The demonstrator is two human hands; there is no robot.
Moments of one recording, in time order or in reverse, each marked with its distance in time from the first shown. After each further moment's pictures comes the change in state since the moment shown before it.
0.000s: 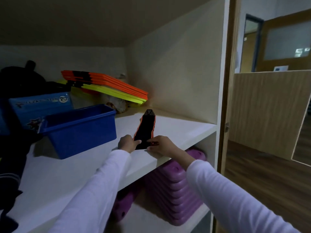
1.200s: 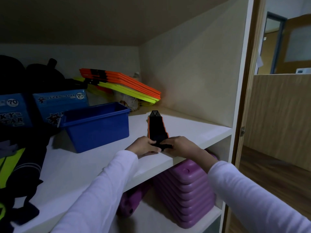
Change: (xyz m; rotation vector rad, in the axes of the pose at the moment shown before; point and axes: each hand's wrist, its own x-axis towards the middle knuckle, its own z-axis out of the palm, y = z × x) left_hand -0.029 0.000 -0.015 -0.436 -0.405 0.089; right_hand 0.002 0.023 -0.007 -0.326 0.051 -0.328
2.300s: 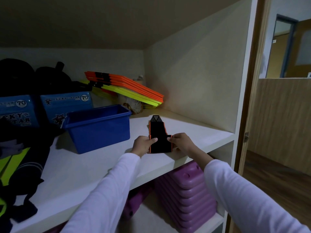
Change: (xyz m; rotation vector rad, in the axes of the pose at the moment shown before) left_hand 0.023 0.001 0.009 -0.071 0.356 0.008; right_hand 0.021 0.011 -0.006 0.814 0.089 0.545
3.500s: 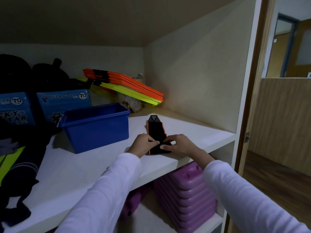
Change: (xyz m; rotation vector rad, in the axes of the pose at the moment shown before) left_hand 0.006 -0.003 -0.001 0.234 -0.026 0.272; right_hand 0.002 0.001 -0.005 -0.592 -0.133 -0.304
